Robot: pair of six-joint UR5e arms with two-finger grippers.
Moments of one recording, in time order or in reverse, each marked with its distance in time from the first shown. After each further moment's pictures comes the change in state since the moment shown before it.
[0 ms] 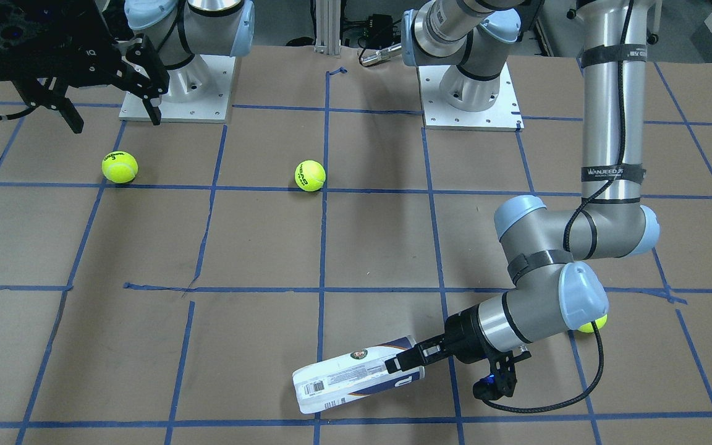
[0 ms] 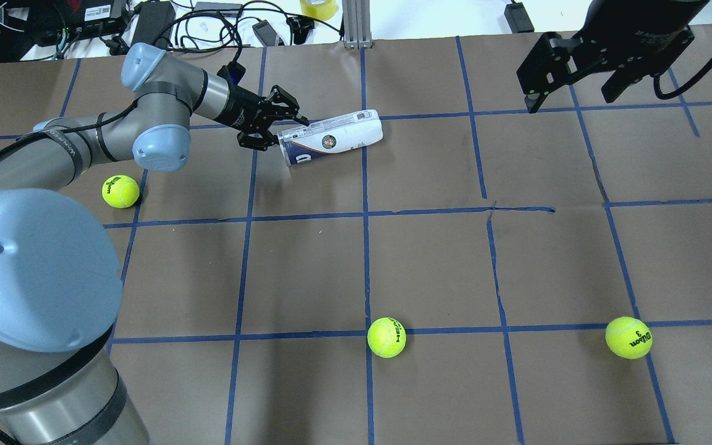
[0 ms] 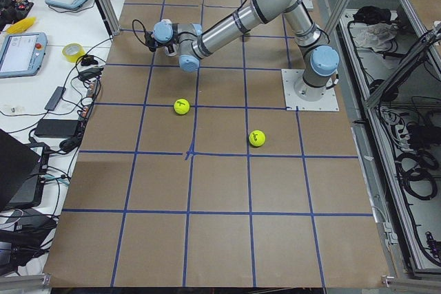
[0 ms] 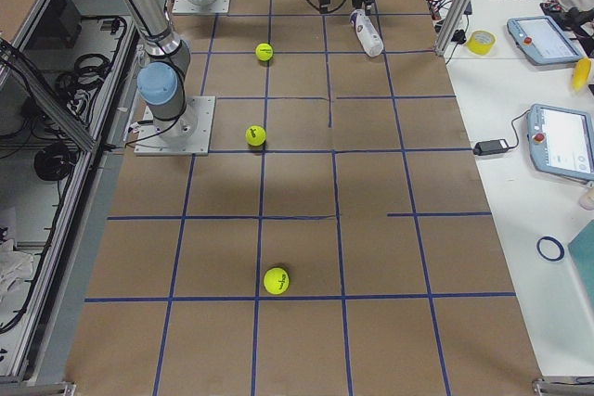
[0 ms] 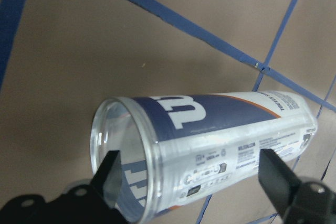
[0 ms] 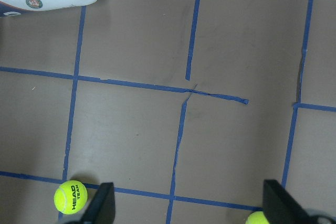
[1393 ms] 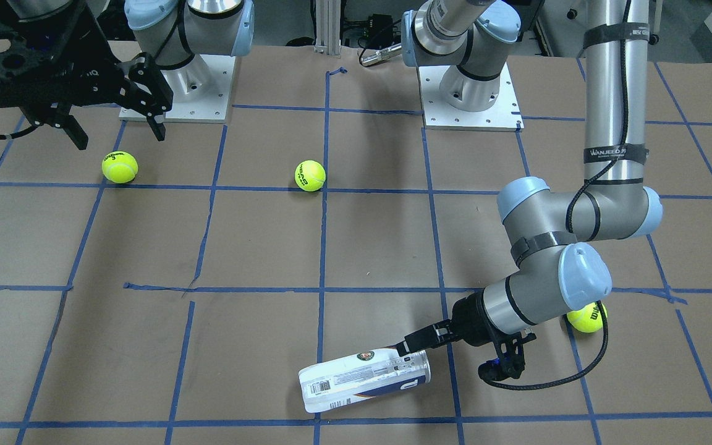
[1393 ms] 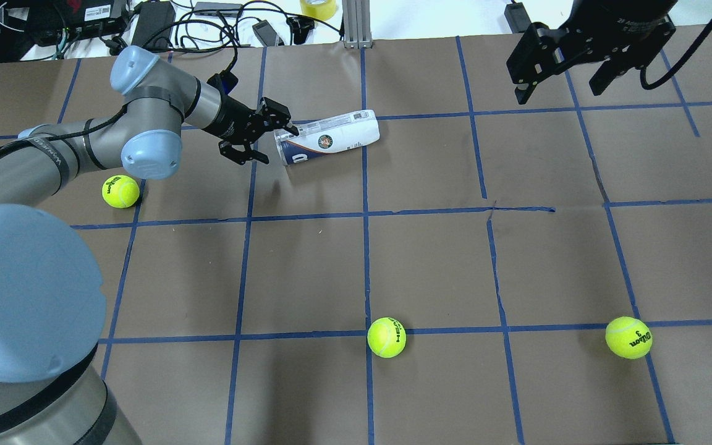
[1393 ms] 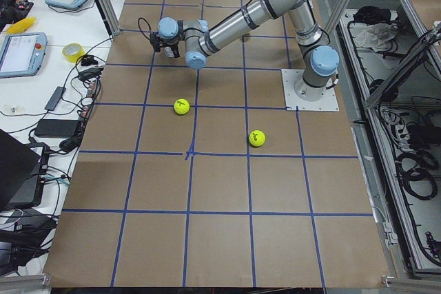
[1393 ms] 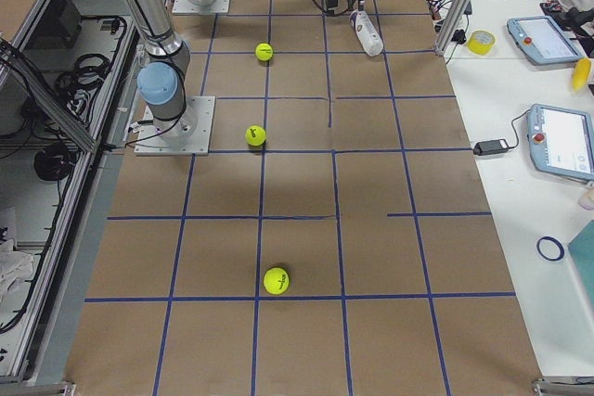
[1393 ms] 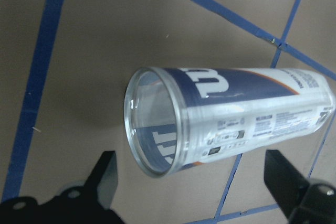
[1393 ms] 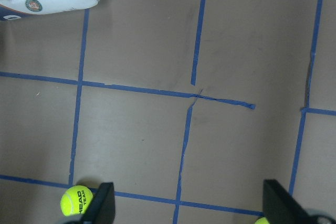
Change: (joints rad) left arm 0.011 0.054 -0.062 -0.027 0.111 0.073; right arm 0.008 0.044 -0.044 0.012 0.023 0.010
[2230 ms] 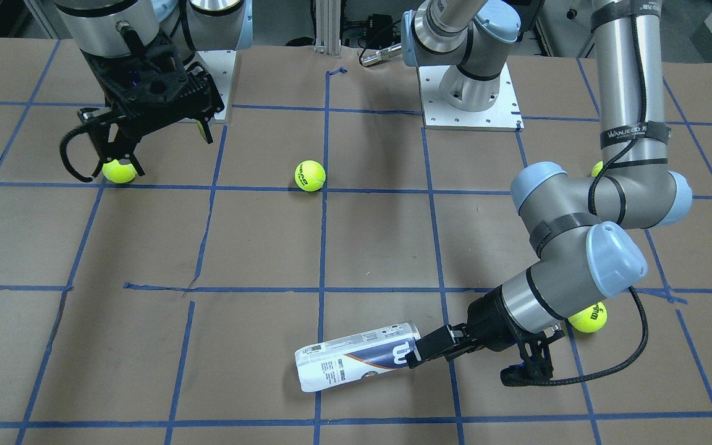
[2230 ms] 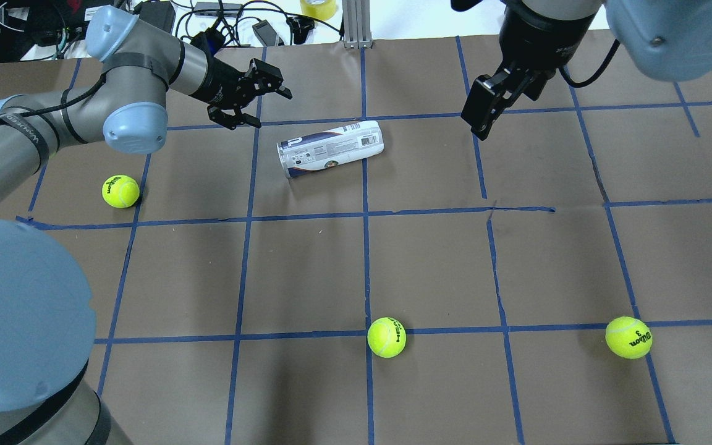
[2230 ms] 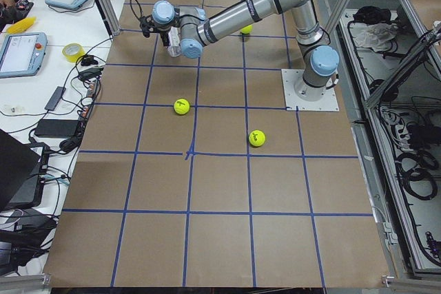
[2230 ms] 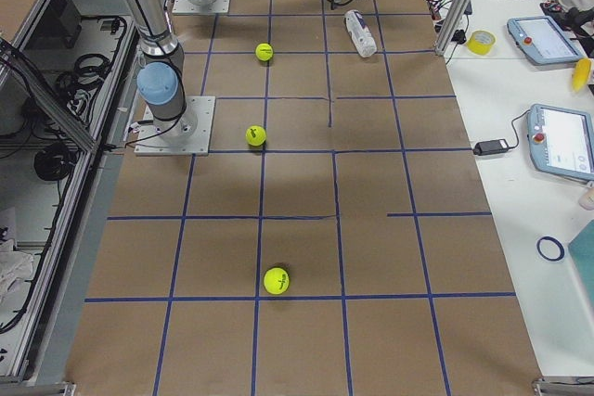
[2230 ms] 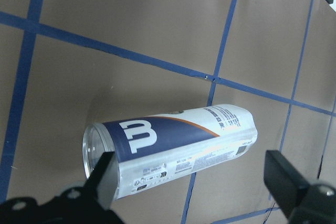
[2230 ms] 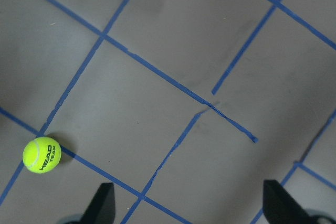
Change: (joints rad) left arm 0.000 0.050 0.064 0.000 -0.002 0.009; right arm 0.130 0.069 0.001 -0.025 -0.107 -0.255
